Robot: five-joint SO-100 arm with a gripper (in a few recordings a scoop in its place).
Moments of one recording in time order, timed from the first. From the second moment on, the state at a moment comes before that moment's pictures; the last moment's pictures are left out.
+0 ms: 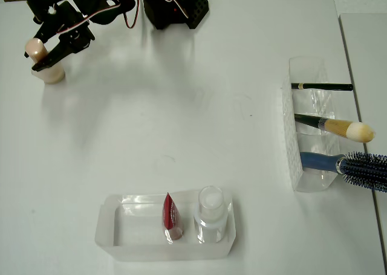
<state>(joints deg) 56.9 102.9 165.7 -54.4 -97.8</state>
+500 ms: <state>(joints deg) 57.0 102.1 165.8 -53.7 -97.9</state>
